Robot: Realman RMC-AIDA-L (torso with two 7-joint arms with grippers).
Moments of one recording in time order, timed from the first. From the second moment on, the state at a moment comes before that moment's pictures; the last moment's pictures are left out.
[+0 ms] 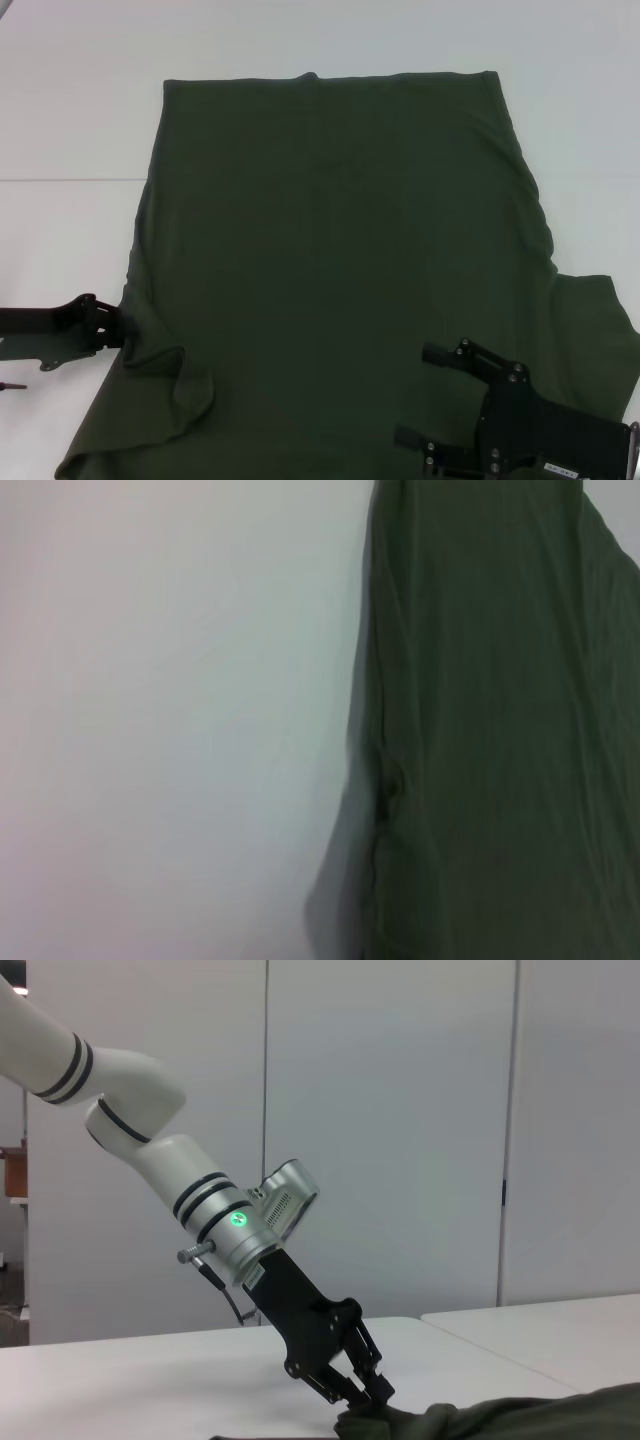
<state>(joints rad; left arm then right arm) -0.63 -1.99 0.45 0.59 2.46 1.26 -2.60 0.41 2.10 -0.75 -0.27 -1.73 -1.59 0.63</state>
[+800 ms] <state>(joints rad) -0.64 -2.00 0.45 0.53 2.33 1.22 -2.56 0.41 2.10 -0.75 -0.27 -1.72 -1.60 0.63</state>
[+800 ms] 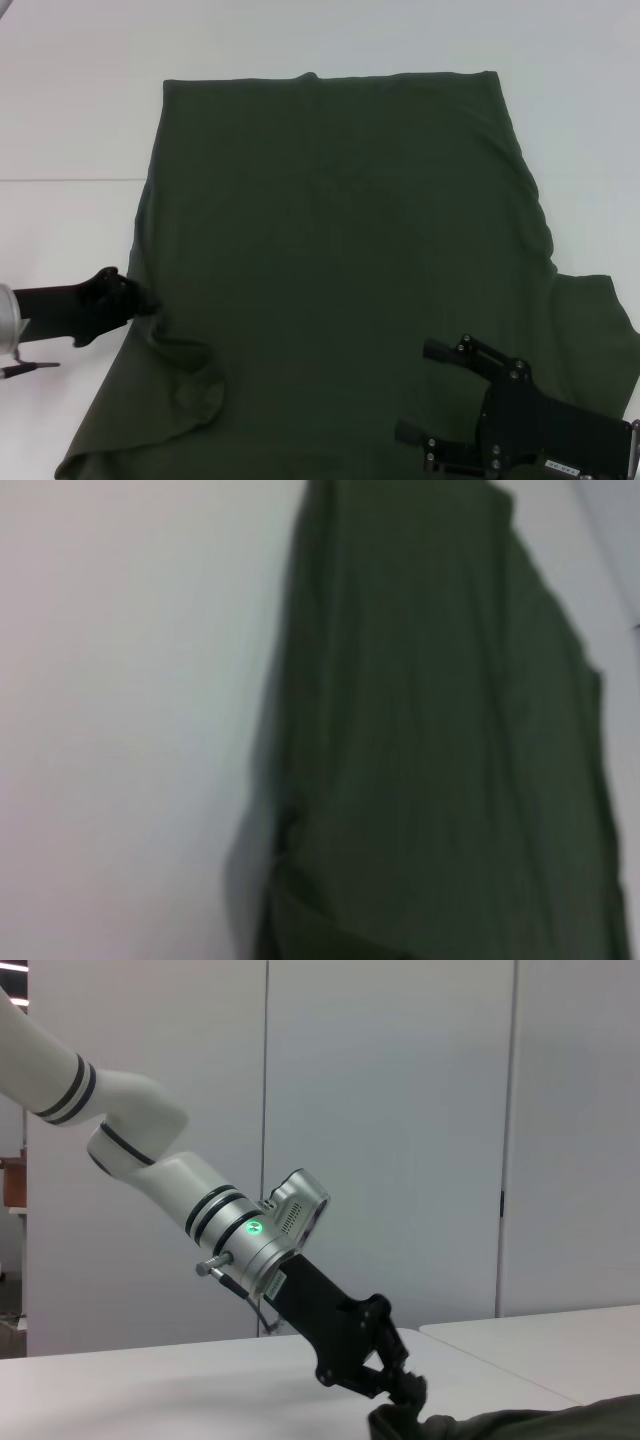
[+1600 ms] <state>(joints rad) -0.63 -2.07 0.45 0.44 2.08 1.13 -2.42 0.41 2.10 -0.75 -0.27 -1.72 -1.61 0.63</state>
